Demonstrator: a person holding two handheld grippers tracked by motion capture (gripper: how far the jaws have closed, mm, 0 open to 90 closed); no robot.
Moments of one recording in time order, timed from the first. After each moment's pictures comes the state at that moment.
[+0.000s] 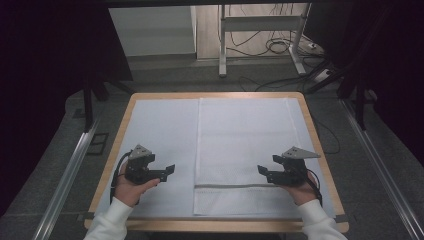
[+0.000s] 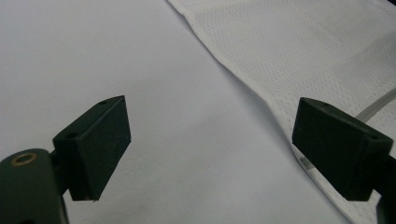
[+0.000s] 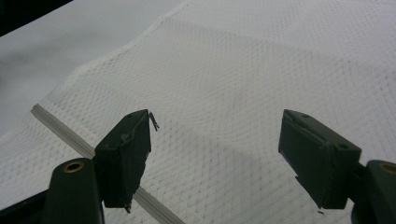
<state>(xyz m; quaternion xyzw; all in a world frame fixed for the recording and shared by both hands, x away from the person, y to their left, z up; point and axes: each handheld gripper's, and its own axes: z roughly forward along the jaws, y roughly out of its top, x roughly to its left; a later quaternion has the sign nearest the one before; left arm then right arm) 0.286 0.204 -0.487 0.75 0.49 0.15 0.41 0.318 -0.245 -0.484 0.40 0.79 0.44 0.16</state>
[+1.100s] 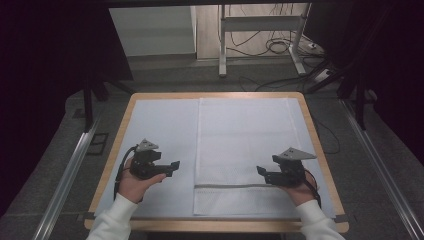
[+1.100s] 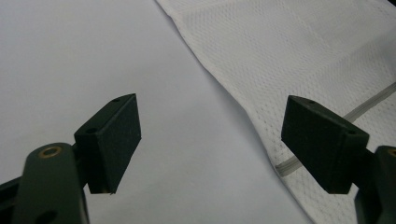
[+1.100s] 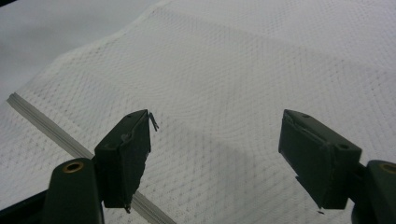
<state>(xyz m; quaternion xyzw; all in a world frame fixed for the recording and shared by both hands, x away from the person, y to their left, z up) 0.294 0.185 -0.463 0.76 0.51 0.13 0.39 0.319 -0.240 -0.487 0.39 0.80 0.42 0.18</state>
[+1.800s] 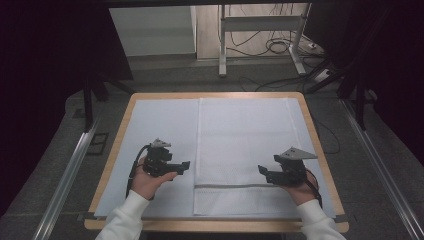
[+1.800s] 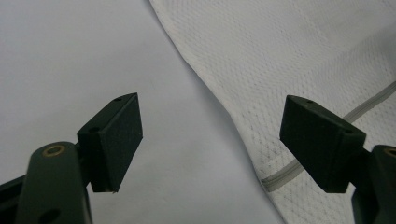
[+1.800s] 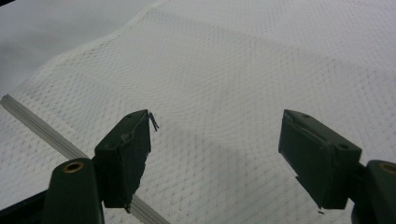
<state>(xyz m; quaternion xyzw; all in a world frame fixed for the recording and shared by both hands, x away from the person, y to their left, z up) 0.309 0.159 -0.477 0.77 0.52 0.09 0.37 0.320 -0.243 -0.488 0.40 0.79 0.42 0.18</state>
